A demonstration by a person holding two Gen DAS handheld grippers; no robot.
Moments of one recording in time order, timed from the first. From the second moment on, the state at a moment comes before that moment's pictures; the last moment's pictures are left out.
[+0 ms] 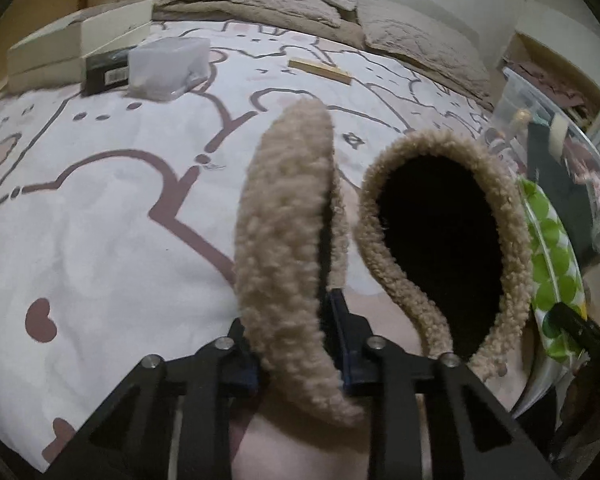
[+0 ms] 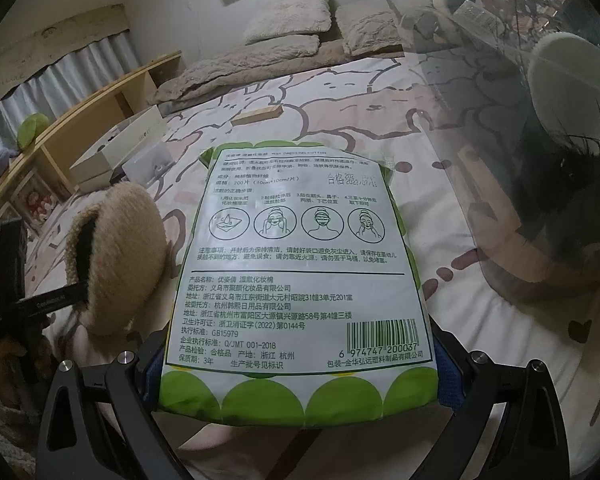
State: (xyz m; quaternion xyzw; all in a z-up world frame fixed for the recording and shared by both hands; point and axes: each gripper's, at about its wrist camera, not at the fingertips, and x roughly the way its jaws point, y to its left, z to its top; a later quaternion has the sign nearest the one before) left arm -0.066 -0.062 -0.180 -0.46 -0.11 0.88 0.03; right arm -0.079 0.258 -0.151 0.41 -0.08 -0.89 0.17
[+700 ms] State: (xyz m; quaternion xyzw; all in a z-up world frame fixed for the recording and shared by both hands) left arm -0.075 -0.074 -0.117 -0.38 -0.16 0.90 0.10; right arm -0.091 0.244 -0.098 0.35 -0.10 -0.91 0.20
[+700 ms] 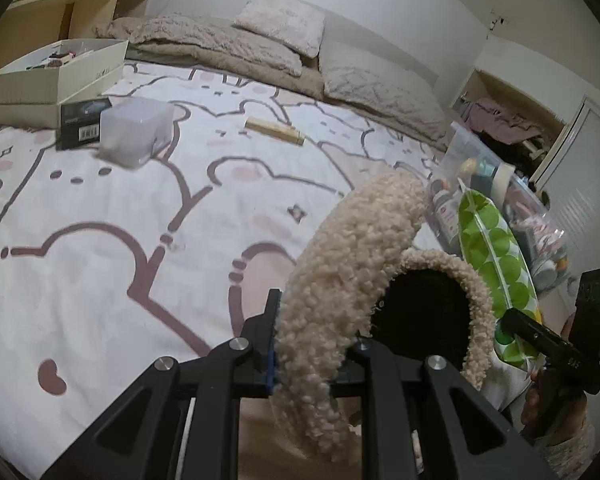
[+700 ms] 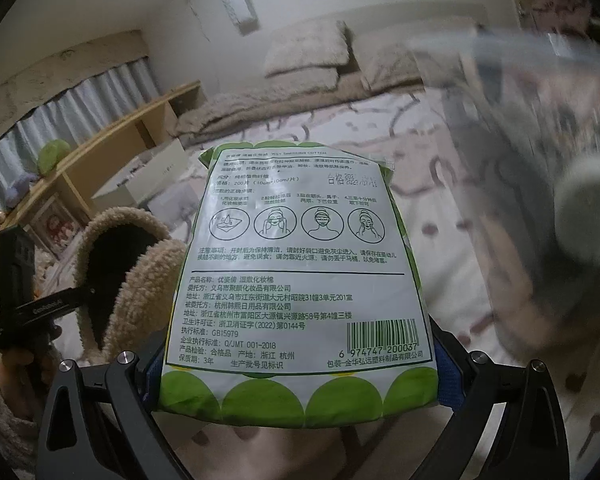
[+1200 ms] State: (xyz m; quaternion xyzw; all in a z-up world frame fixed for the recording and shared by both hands) left arm -0.114 -0.050 -0.017 -0.31 -0.15 0.93 0.15; right arm -0.117 0.268 0.038 0.28 -0.11 -0.91 0.27
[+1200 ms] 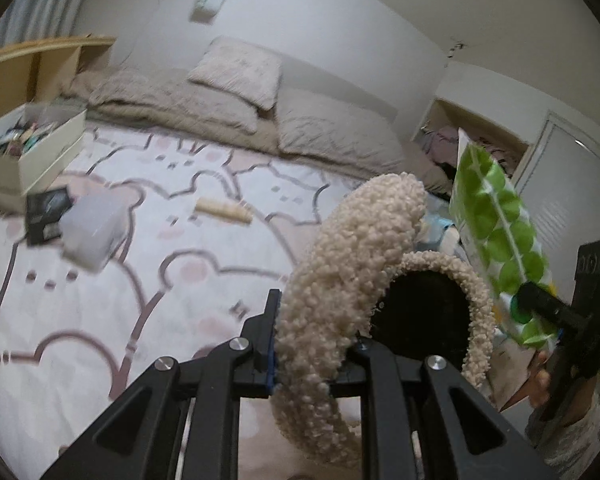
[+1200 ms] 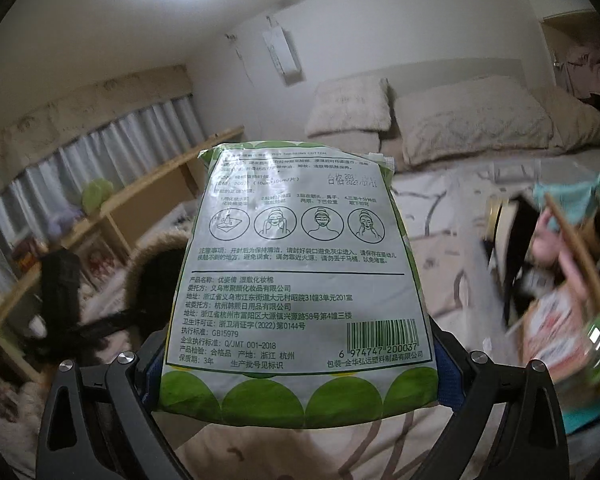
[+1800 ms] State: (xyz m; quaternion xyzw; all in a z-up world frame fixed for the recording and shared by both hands) left arm -0.193 0.084 0.067 -0.31 -0.17 0.89 0.28; right arm -0.143 0.431 0.111 0.25 -0.16 -0.94 0.18
